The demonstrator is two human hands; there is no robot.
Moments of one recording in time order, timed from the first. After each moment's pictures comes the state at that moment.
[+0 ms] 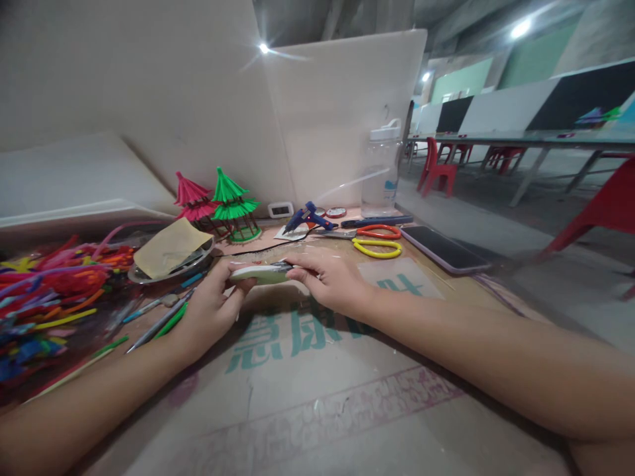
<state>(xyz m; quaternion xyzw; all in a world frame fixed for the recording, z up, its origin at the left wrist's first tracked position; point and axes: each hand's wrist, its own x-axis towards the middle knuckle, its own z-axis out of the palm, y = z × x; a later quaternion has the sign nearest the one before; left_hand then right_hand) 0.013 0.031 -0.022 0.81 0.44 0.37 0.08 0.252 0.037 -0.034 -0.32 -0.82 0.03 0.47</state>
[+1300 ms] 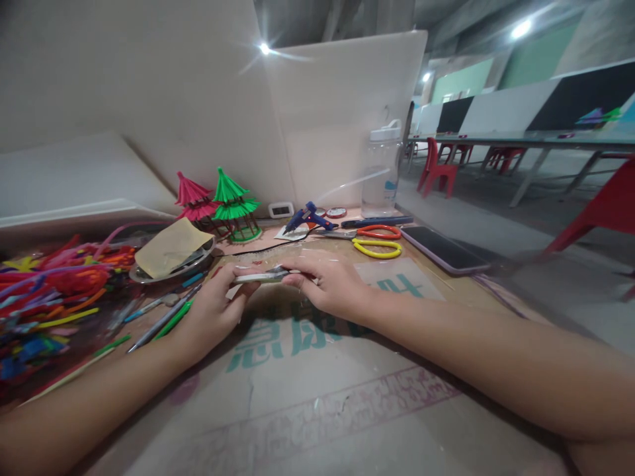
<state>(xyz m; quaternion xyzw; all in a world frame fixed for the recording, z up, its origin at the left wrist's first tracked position) 0.014 0.028 -0.019 0.85 0.39 0.36 0.07 0.248 0.031 -0.030 -0.30 -0.83 0.03 0.47</state>
